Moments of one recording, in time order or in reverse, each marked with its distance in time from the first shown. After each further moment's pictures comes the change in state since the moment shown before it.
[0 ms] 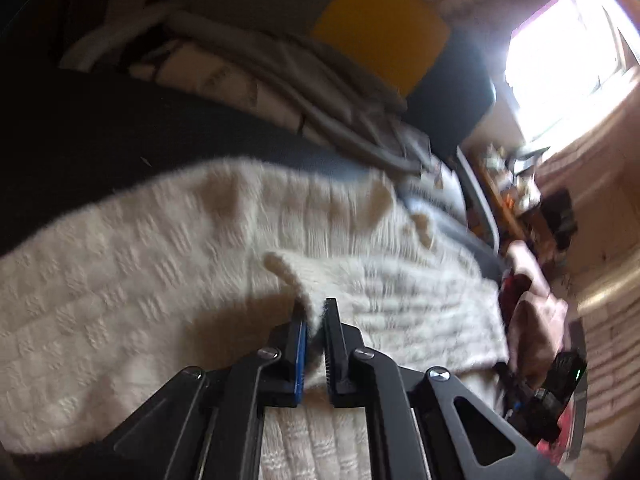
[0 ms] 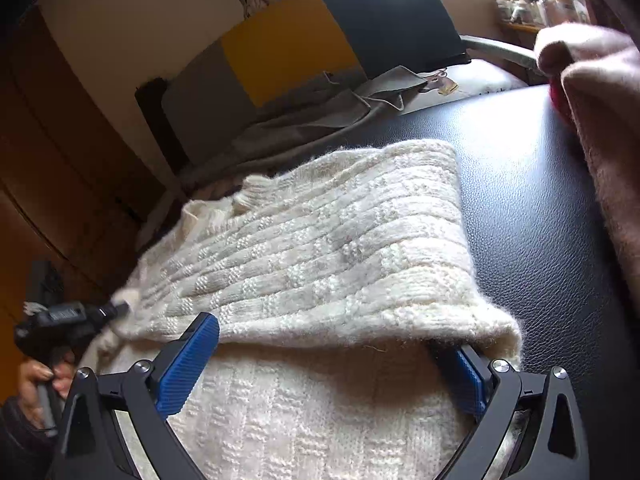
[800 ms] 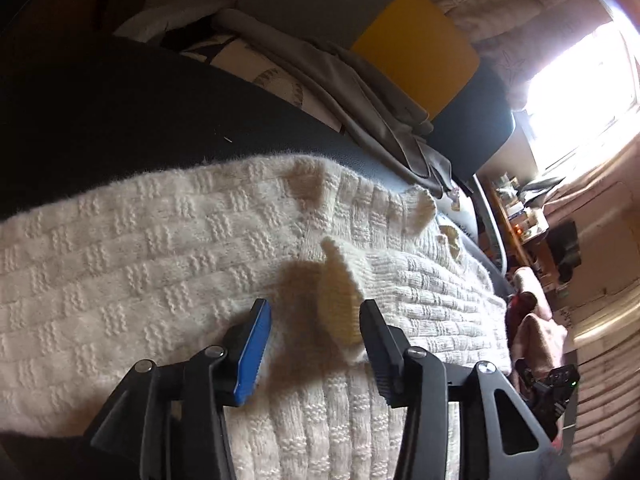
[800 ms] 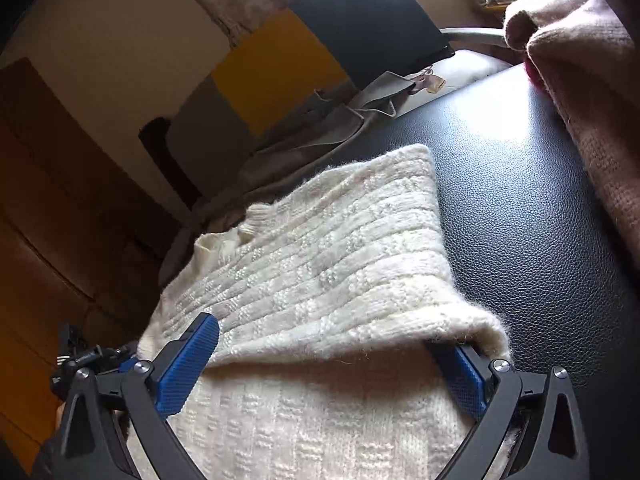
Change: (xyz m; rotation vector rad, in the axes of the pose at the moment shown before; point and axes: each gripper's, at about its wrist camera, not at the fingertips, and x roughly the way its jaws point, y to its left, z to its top) left arm -0.020 0.039 -0.023 -0.068 -0.001 0.036; right arm -0.004 -0.025 -0.004 0.149 -0.071 0.108
